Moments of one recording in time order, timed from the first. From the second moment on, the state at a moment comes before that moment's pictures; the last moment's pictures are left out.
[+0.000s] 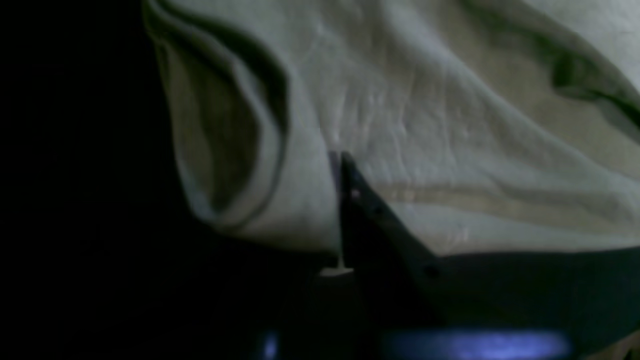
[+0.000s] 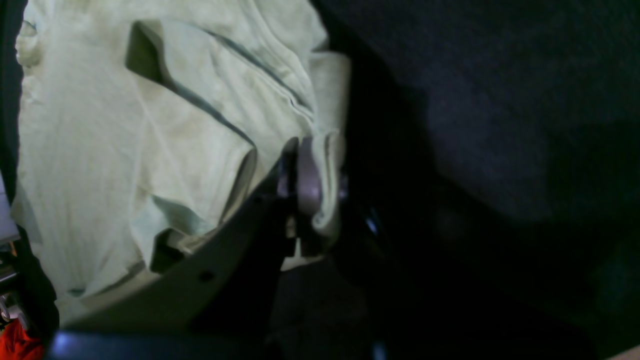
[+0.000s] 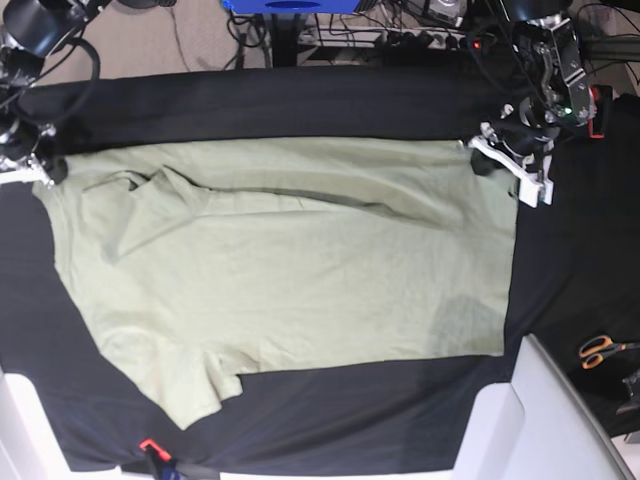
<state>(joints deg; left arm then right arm) 13.3 -8.9 -27.5 76.5 -20.5 -29.0 39.5 -2.7 5.3 52.7 69.2 30.7 21.0 -55.2</state>
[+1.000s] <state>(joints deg) 27.8 -7.2 -26.8 88.9 -20.5 -29.2 39.4 -11.1 2.7 56.8 77.9 30.4 21.0 -58.5</state>
